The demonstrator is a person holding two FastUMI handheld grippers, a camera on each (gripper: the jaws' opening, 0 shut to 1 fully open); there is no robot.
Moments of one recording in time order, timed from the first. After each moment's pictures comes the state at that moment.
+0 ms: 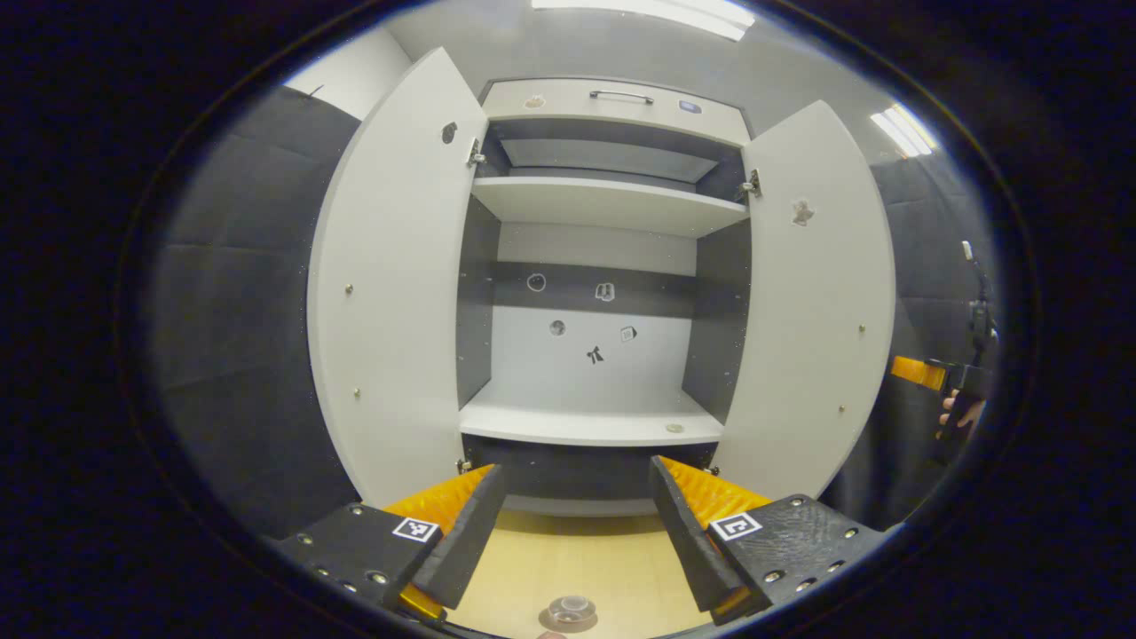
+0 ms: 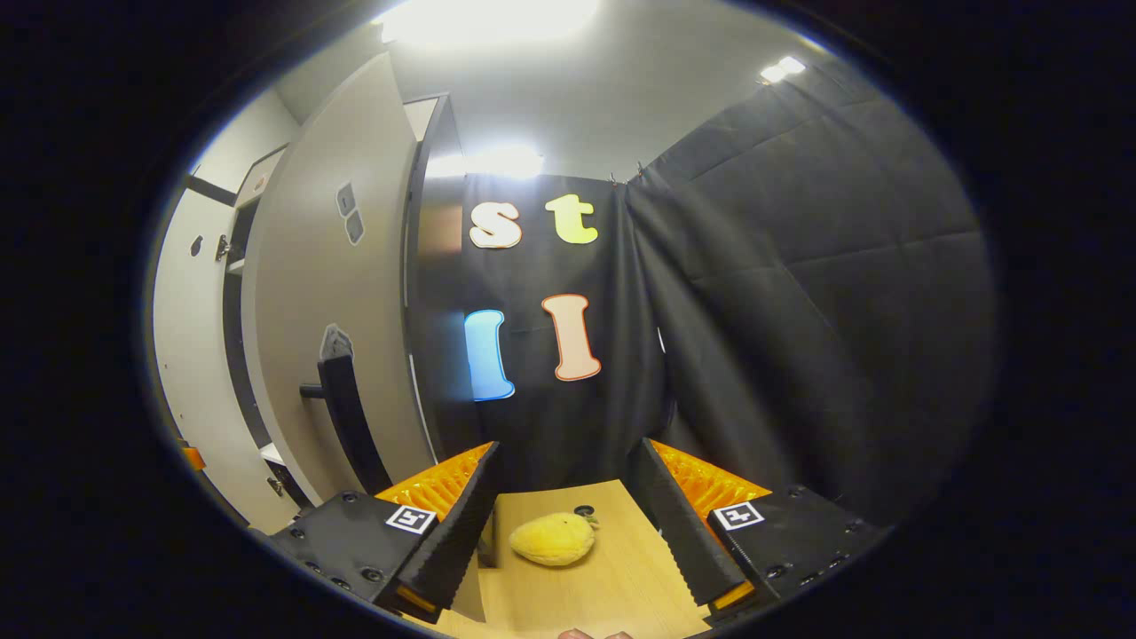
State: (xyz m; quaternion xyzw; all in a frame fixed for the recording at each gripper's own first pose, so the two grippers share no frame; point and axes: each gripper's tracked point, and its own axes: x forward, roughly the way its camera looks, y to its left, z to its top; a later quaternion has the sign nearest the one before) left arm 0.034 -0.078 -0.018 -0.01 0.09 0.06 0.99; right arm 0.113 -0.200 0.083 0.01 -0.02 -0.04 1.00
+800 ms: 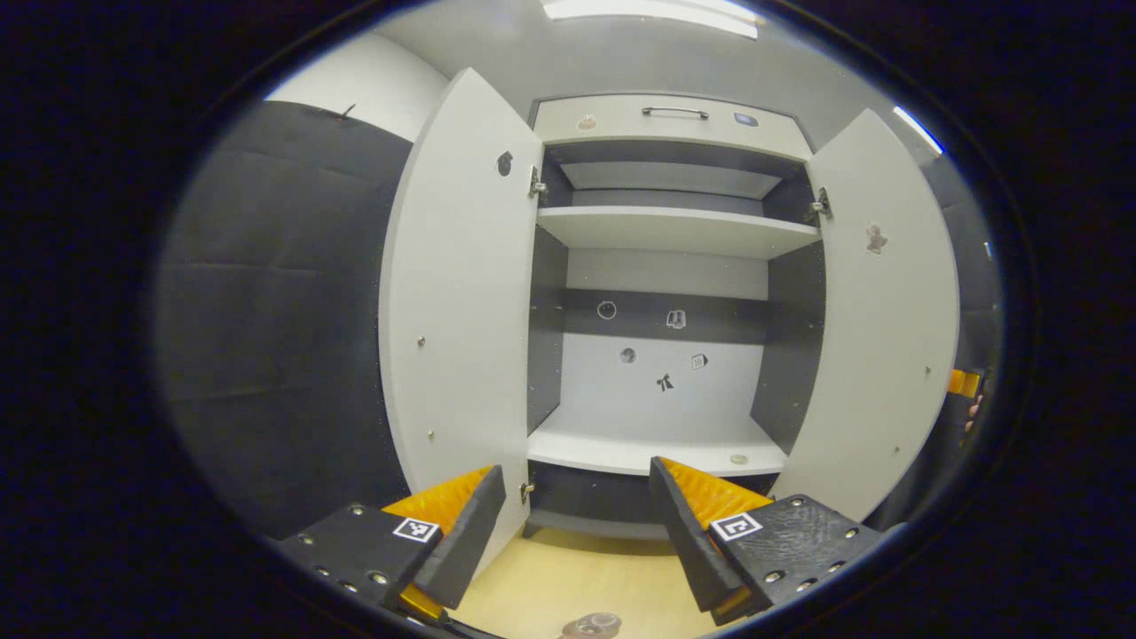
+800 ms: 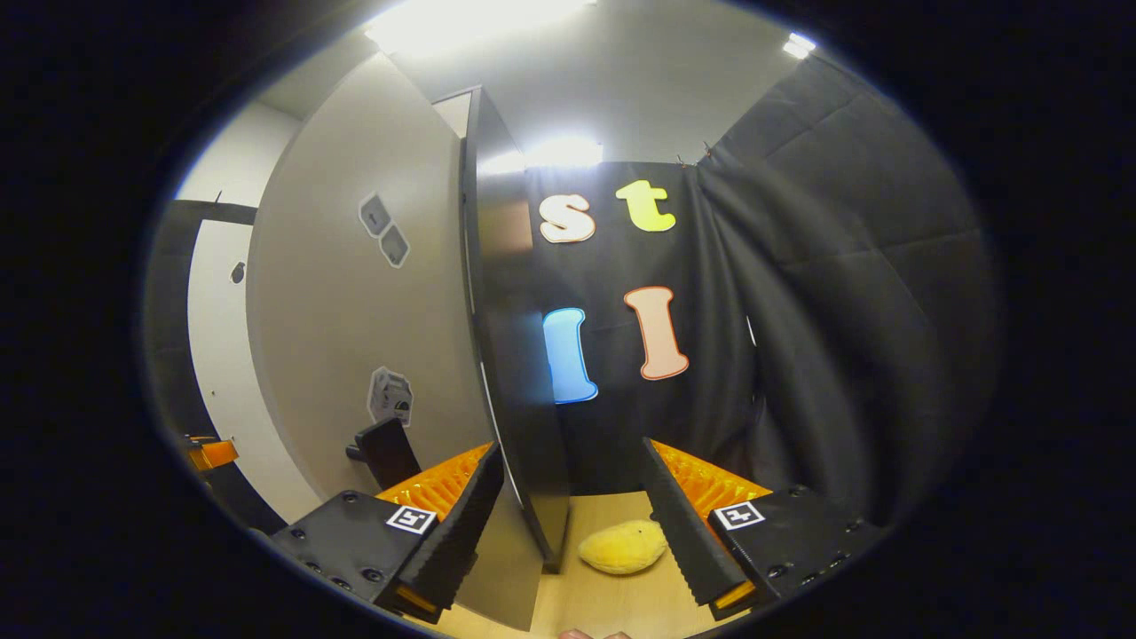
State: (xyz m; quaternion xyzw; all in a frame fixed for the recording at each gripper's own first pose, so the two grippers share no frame) left arm 0.037 -0.043 0.011 -0.01 0.07 0.17 0.98; right arm 0.150 -0.139 0.104 0.02 0.01 0.11 0.99
